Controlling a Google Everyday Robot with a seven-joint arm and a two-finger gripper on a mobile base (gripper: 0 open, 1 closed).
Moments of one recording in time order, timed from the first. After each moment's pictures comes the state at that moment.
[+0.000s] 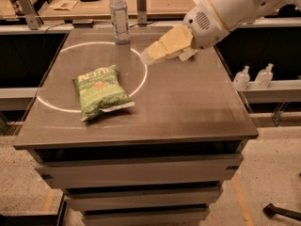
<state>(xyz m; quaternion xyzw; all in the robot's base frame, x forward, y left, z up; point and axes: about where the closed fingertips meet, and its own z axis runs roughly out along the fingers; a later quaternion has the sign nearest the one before) 0.550 -0.041 0.956 -0.37 0.85 0.32 0.20</state>
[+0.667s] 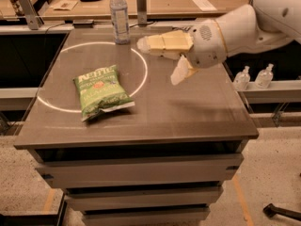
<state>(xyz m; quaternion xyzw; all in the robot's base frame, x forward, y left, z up) 0.529 -0.018 0.948 -0.20 0.83 0.50 0.13</state>
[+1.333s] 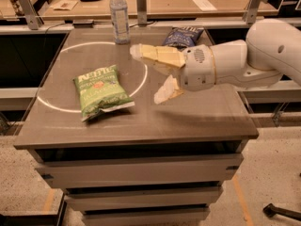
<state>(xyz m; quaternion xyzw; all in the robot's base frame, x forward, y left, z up) 0.495 0.011 0.937 -0.13 0.78 0.60 0.11</state>
